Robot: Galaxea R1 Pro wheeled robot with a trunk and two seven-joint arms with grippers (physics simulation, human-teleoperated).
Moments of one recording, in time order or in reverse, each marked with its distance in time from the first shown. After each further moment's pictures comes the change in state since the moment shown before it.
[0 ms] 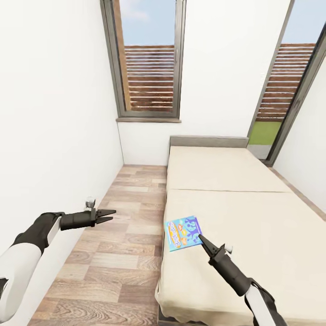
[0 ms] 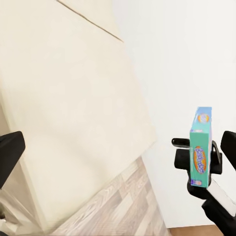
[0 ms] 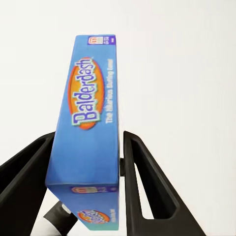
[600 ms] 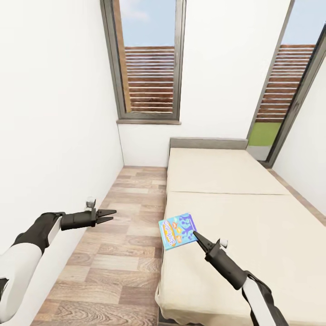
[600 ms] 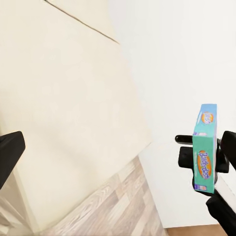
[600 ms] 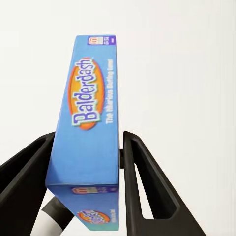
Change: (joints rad) left arm 0.000 -0.002 0.000 0.000 0.001 0.000 0.000; right arm -0.005 0.016 0.020 -0.091 0.012 0.070 -0.099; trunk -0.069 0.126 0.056
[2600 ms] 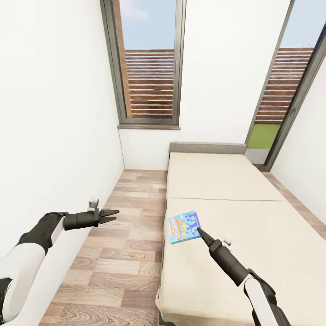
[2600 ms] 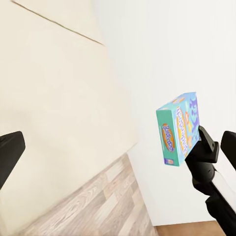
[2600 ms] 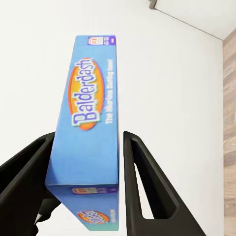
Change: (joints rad) left arm 0.000 -0.020 -0.003 0.000 0.000 0.000 -0.003; right arm 0.014 0.009 -0.018 -0.064 0.003 -0.116 -0.197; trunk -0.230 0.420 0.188
